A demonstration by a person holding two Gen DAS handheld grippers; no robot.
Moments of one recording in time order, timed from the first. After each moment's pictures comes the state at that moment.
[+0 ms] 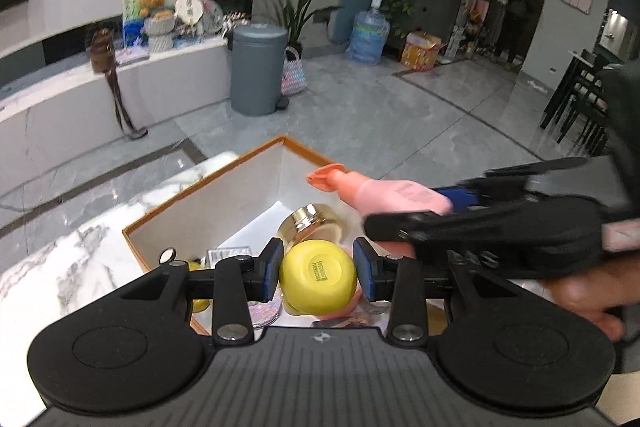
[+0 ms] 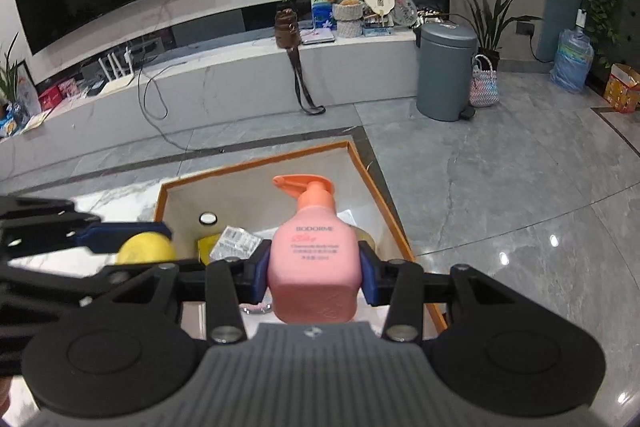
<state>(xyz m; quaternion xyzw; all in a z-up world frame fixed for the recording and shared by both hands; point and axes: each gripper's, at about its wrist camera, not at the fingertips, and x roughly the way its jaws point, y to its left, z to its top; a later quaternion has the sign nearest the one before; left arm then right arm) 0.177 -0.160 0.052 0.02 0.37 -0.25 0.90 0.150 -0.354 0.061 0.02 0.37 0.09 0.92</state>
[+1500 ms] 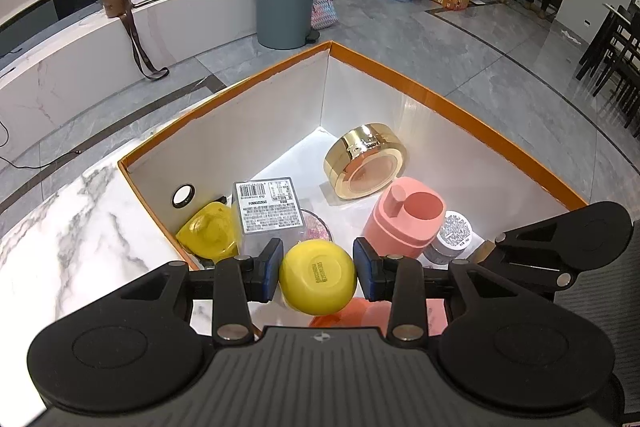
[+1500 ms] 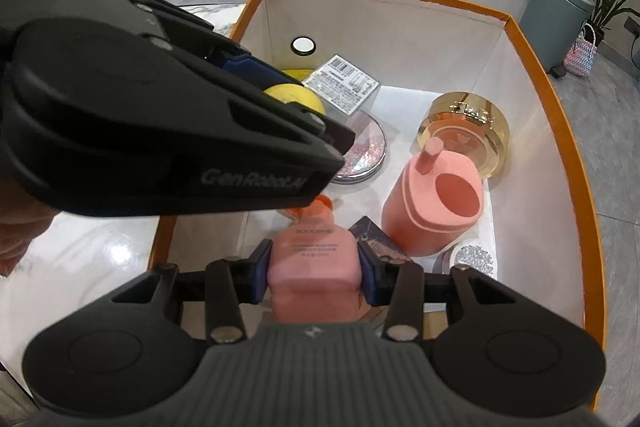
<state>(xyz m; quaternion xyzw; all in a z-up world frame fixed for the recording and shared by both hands) 0.201 -0.159 -0.001 0.07 0.45 -0.21 0.87 0.151 -0.284 -0.020 -0.12 0.51 0.21 0.83</state>
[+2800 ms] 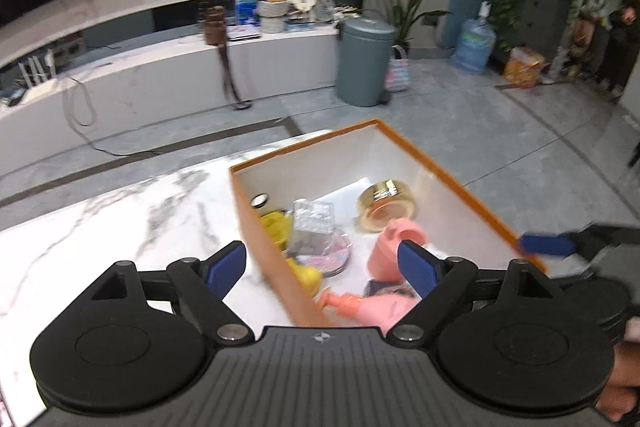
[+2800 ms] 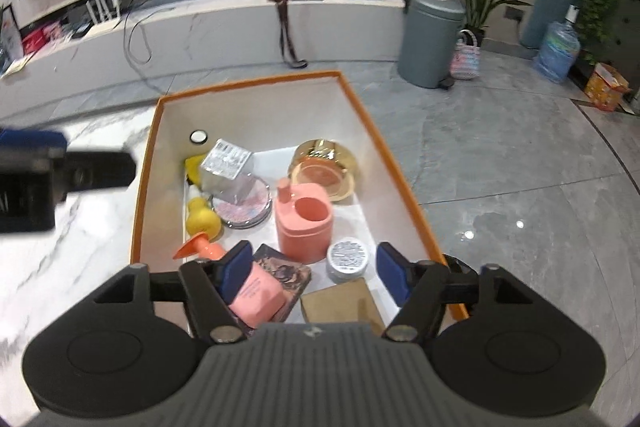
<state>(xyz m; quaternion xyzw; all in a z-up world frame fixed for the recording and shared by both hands) 0.114 -0.153 0.080 0.01 0.38 -0.07 0.92 0.095 -0.341 0.050 -0.04 0.42 0.05 0.91</state>
